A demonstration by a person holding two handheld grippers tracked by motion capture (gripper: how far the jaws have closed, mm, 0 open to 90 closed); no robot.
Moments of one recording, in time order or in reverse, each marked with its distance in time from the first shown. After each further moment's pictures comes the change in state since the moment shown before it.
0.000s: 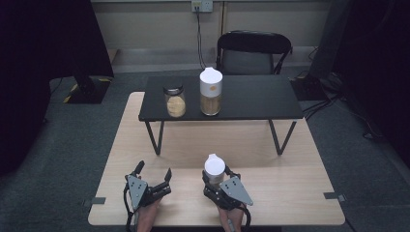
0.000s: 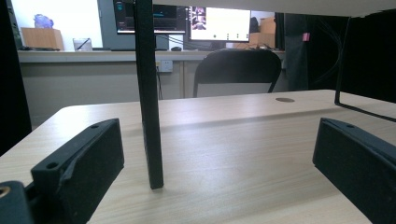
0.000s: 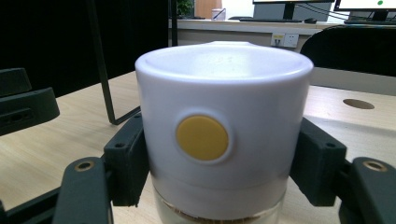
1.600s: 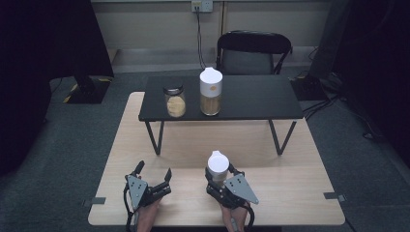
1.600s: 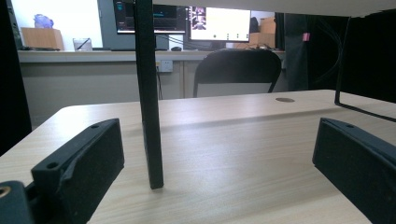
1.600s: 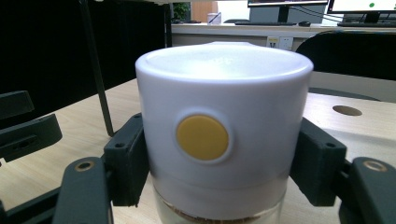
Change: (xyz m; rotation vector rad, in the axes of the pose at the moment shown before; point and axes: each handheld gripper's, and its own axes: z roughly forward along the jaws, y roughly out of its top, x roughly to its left) left arm 0.000 0.000 0.000 0.000 0.000 0.000; right arm -0.006 0.020 -0.009 -0.006 -0.014 0.019
